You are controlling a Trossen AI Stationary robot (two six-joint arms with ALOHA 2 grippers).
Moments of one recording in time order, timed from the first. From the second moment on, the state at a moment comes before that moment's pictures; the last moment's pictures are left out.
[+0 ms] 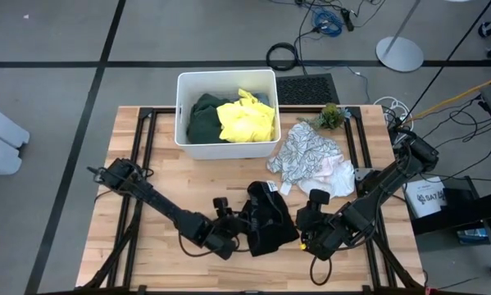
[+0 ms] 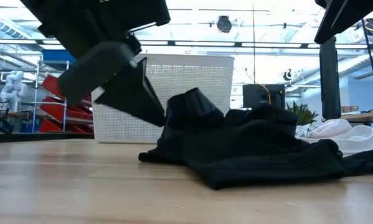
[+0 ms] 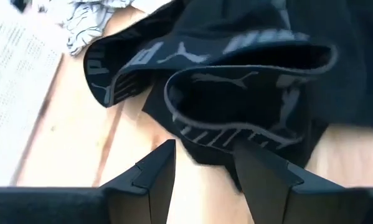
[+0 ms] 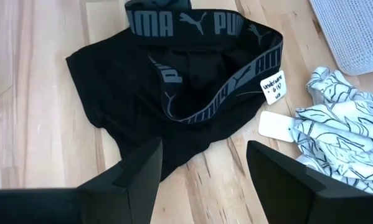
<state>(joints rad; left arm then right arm) -0.54 1.92 1.18 -0.36 -0.72 -0.42 0.72 1.53 1.21 -0.97 0.54 0.82</state>
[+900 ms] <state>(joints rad) -0.54 1.92 1.18 -0.34 -0.80 0.25 0.72 1.53 1.21 -0.95 0.54 0.80</state>
